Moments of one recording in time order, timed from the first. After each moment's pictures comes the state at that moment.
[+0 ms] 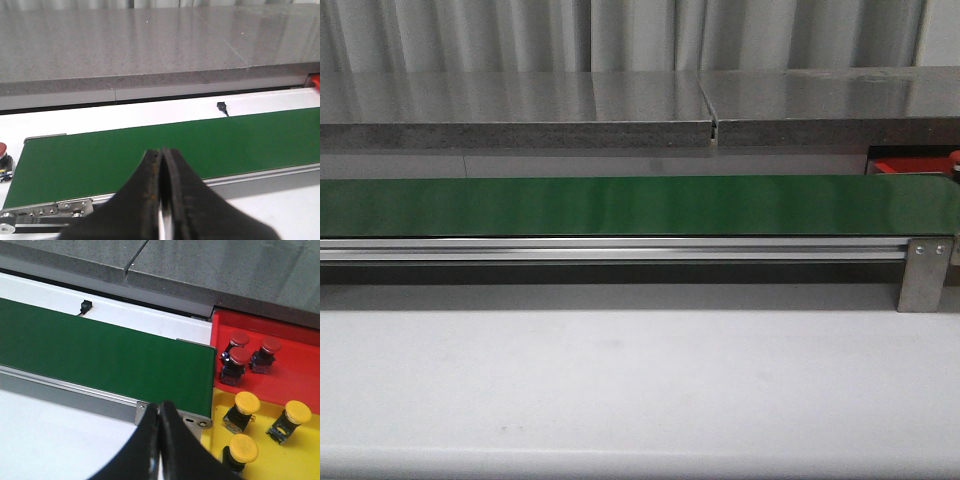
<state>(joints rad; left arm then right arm) -0.11 0.54 -0.71 -0.28 0.55 0.17 -0.04 0.55 -0.63 0.28 0.53 -0.35</state>
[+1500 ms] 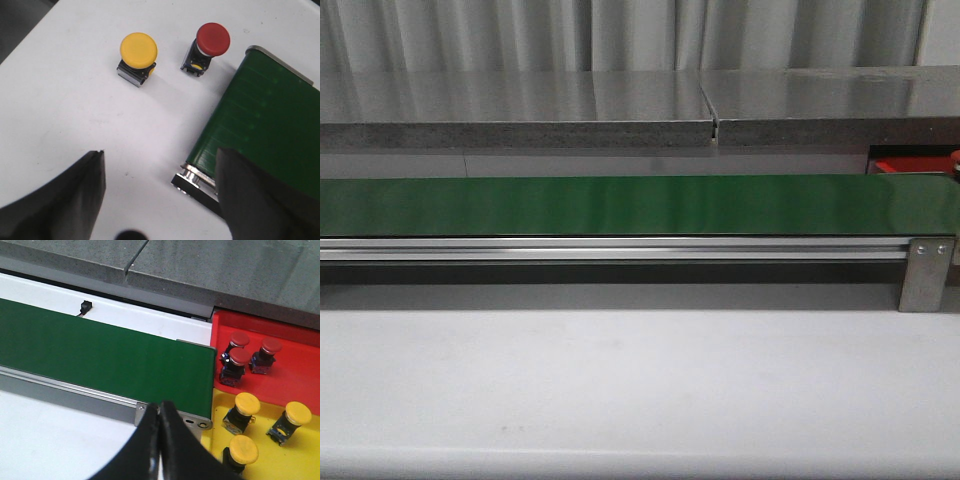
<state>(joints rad) 0.55 1.66 -1.41 -0.26 0.88 0.04 -0.04 0.55 -0.63 0.28 0.53 -0.35</state>
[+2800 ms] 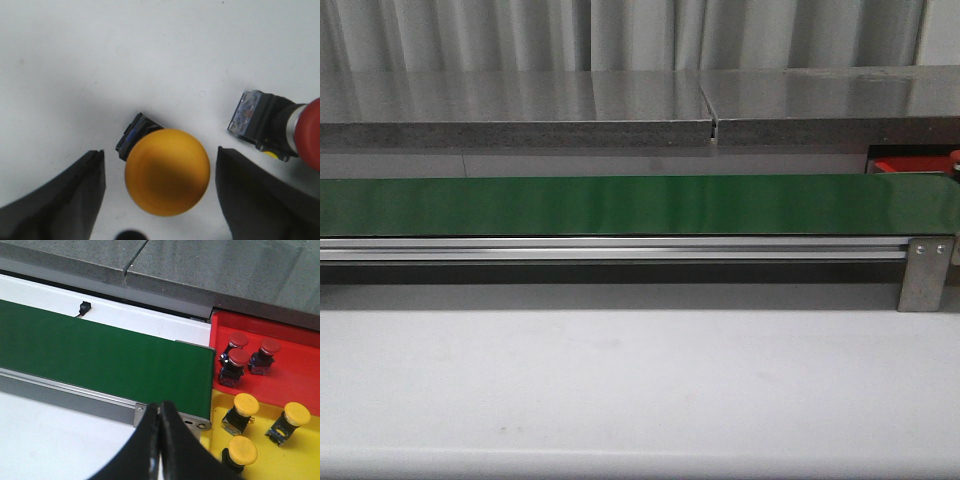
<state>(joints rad) 0.55 2.28 -1.96 -0.24 1.03 -0.01 -0.04 0.55 -0.63 0.28 0.53 -0.35</state>
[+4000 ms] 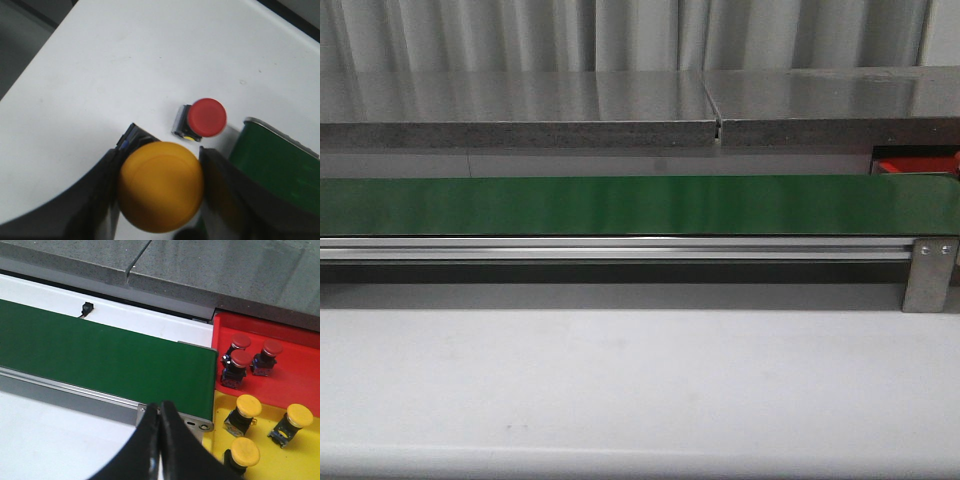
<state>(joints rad) 0.50 1.97 -1.80 -0.28 0.96 0.05 -0.04 0.55 -0.63 0.28 0.53 -0.35</state>
